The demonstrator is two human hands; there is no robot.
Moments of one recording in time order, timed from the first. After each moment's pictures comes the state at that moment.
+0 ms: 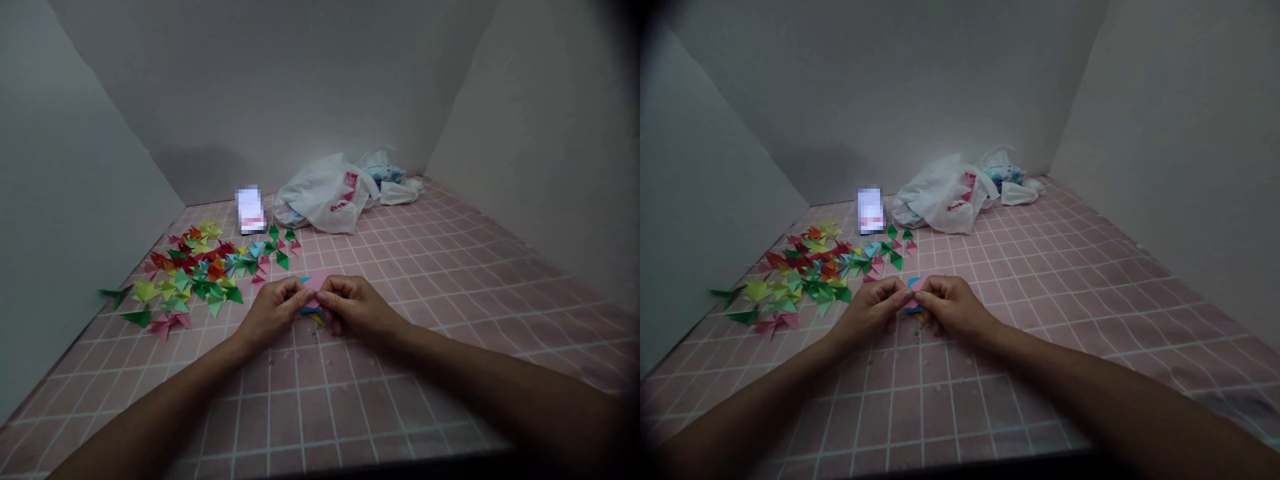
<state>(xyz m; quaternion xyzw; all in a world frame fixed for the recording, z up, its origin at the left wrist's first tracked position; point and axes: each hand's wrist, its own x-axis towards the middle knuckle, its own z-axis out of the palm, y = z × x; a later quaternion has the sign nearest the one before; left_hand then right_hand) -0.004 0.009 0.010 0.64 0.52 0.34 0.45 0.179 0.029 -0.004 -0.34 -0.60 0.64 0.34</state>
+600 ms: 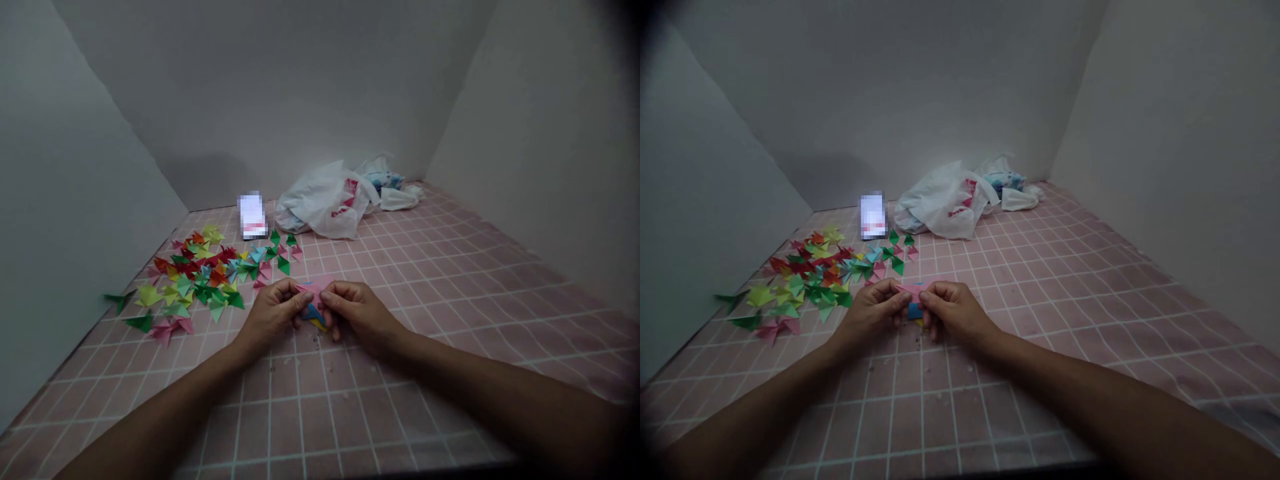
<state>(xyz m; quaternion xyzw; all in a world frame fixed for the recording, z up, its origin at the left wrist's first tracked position) -0.003 0.013 0.001 0.53 0.47 0.44 0.55 0.177 0.026 -0.010 -0.32 -0.51 0.71 0.36</state>
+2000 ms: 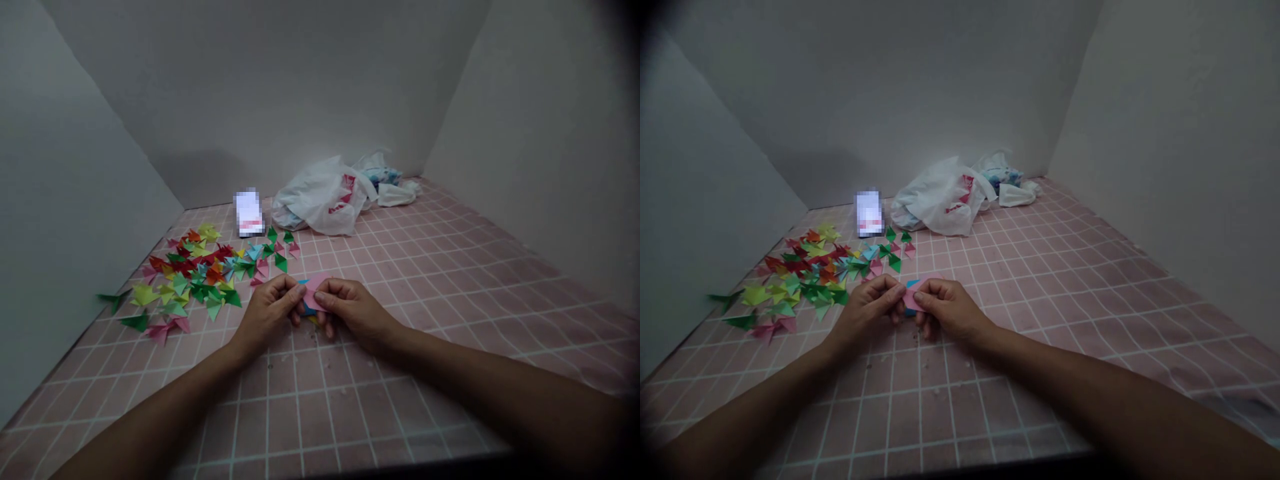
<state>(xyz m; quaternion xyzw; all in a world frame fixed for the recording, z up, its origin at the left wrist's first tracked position) -0.003 0.010 0.005 0.55 0.49 0.44 0.52 0.175 0.027 -0.011 -0.31 -0.50 0.73 0.35</state>
